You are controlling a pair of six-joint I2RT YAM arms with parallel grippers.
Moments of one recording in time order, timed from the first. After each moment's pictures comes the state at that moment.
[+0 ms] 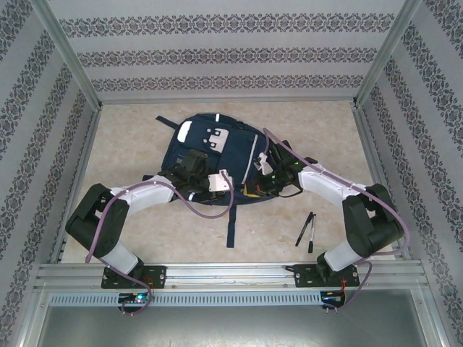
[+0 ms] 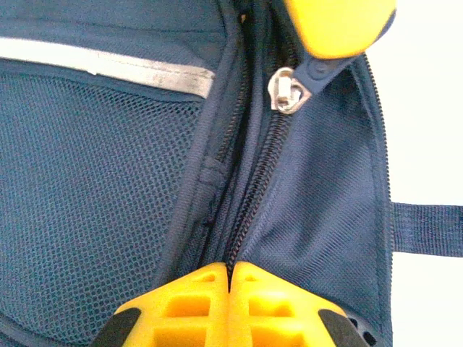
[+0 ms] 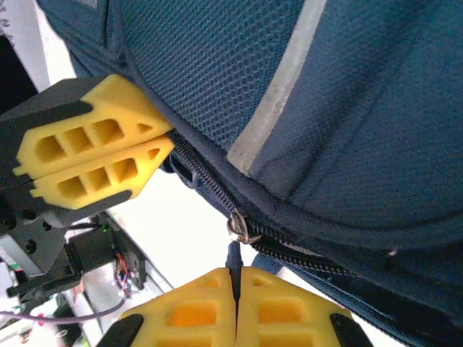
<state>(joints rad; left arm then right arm) -0.55 1.58 0.85 -0.10 0.40 0.85 0.43 1.54 0.92 -0.50 -0.73 0.55</state>
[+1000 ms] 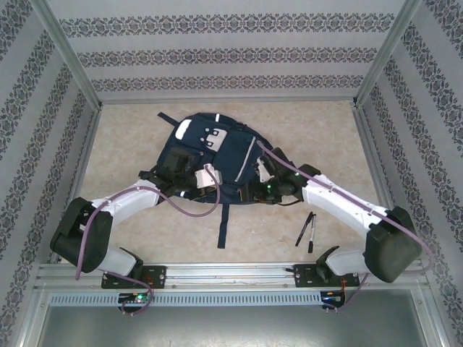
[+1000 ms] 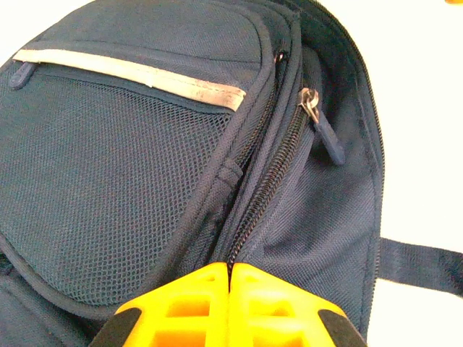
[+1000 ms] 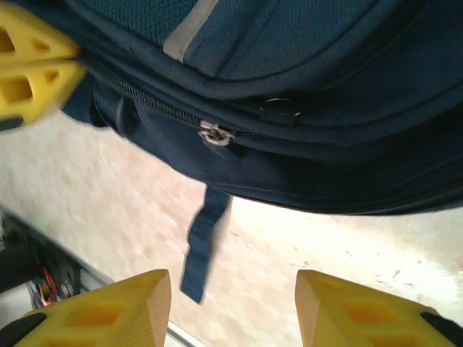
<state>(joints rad) -0.45 1.44 0.78 -0.09 0.53 0.75 0.63 1.34 0.94 -0.66 -0.34 0.66</state>
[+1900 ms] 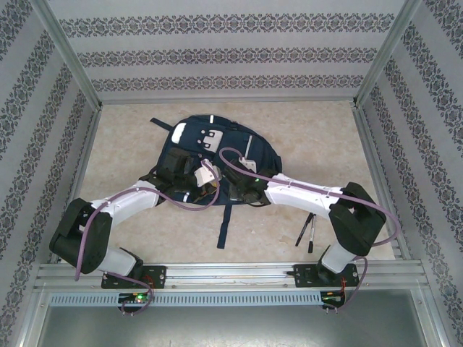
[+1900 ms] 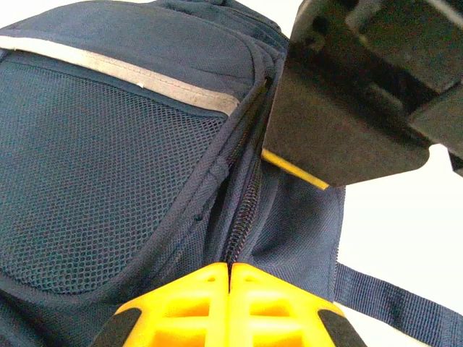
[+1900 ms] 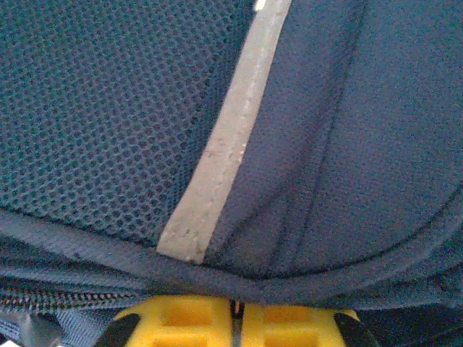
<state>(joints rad) -0.45 1.43 0.76 -0.07 0.58 0.57 0.87 1.63 1.08 -0.57 0.22 0.89</state>
